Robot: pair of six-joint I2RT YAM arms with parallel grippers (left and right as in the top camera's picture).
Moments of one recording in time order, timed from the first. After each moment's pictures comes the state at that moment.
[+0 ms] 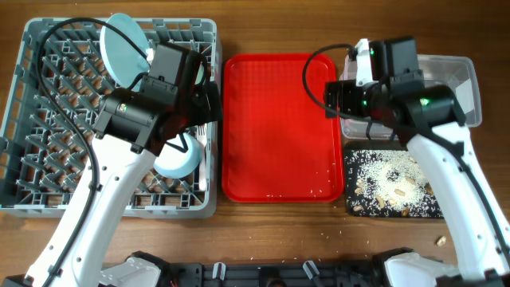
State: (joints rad) left arm -0.39 1.41 1.50 -1.16 -0.18 -0.54; right arm 0.24 1.40 1.34 -0.93 -0.03 0.11
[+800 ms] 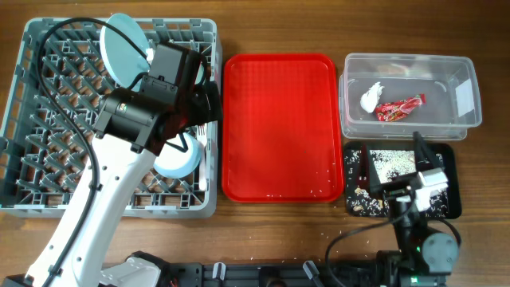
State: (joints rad) left arm -0.39 1.41 1.50 -1.16 -0.18 -0.54; right arm -0.01 0.02 0.05 0.25 -0.22 0.11
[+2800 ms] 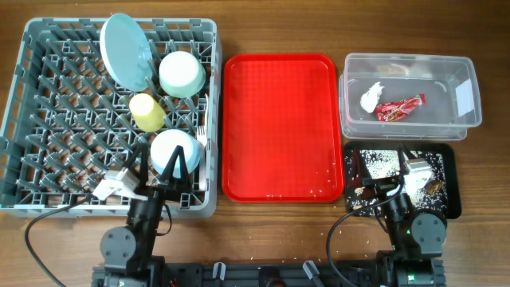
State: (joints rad) left arm -0.10 0.01 0.03 0.13 0.09 -0.55; right arm -0.01 0.01 0.01 0.01 -0.18 0.14
